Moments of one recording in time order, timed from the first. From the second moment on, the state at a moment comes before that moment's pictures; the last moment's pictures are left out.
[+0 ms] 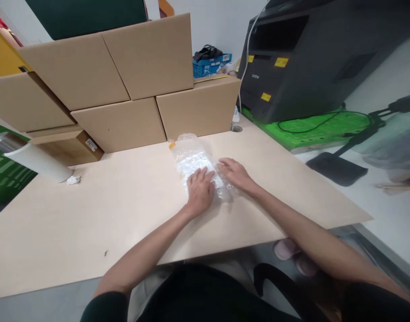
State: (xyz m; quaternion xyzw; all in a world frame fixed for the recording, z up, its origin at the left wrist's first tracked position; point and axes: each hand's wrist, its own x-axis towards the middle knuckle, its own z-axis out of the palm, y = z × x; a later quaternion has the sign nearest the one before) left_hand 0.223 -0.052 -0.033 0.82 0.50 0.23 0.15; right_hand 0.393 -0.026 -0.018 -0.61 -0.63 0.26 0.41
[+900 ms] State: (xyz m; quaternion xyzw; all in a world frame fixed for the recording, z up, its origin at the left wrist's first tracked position) left_hand 0.086 -0.043 0.036 0.59 0.32 0.35 0.65; right_hand 0.338 -0.055 0.046 -0.36 -0.57 0.59 0.45
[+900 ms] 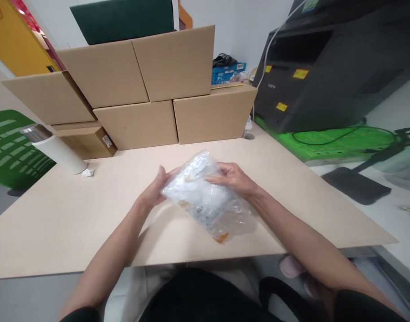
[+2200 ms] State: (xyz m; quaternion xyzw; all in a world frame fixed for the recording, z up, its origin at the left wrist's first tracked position) left_hand 0.101 -0.020 -0.021 0.34 0.35 0.57 0.66; right_hand 0.308 -0.012 -0.018 -0.44 -0.54 0.51 0.50
